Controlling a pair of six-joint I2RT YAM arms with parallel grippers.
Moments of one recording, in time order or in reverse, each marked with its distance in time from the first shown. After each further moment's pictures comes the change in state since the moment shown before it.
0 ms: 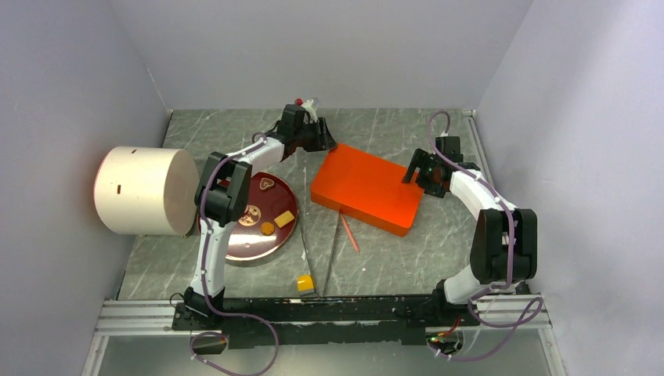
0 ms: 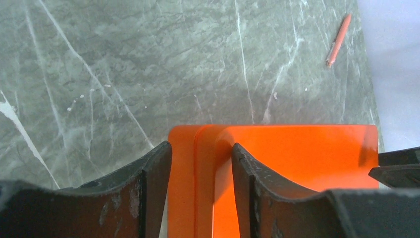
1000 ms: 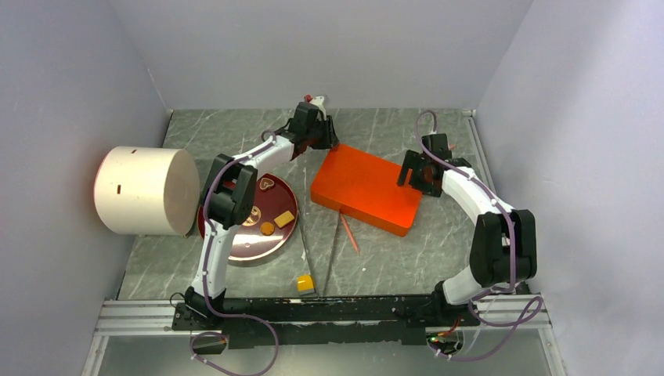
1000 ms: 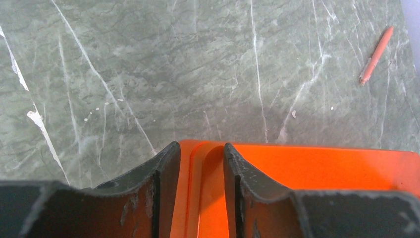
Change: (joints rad) left arm -0.069 0.014 0.086 -0.101 -0.223 0.067; right arm 0.108 -0.013 0.037 -0.099 0.135 -0.009
